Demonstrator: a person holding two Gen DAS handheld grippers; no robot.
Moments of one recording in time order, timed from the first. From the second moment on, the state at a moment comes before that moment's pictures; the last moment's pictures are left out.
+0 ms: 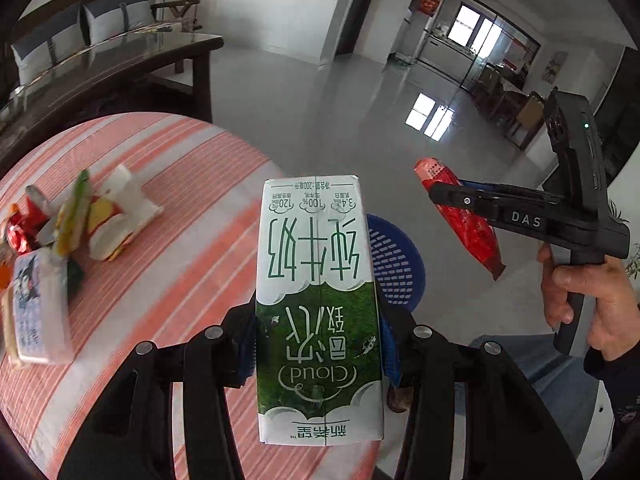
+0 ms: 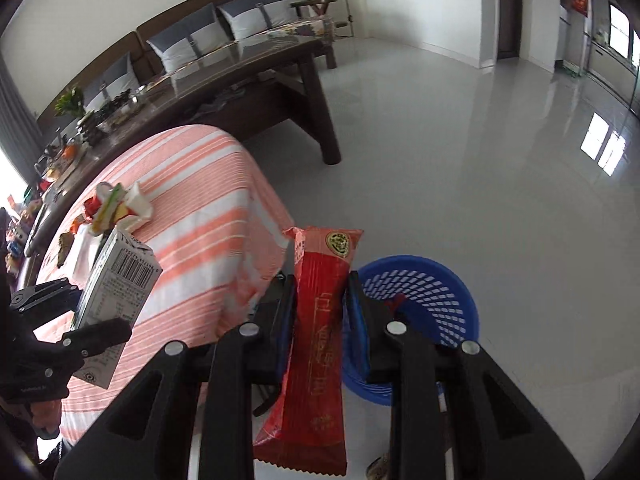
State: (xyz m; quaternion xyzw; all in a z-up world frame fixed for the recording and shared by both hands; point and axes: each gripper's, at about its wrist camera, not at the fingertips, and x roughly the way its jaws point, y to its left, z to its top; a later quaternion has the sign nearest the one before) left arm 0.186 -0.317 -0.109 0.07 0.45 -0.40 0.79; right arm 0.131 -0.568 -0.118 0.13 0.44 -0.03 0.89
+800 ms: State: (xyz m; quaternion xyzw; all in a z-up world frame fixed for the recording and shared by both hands) left arm 0.227 -0.511 -0.179 0.09 0.45 -0.42 0.78; right arm 0.123 -0.685 -0.191 0.19 0.41 -0.13 0.88
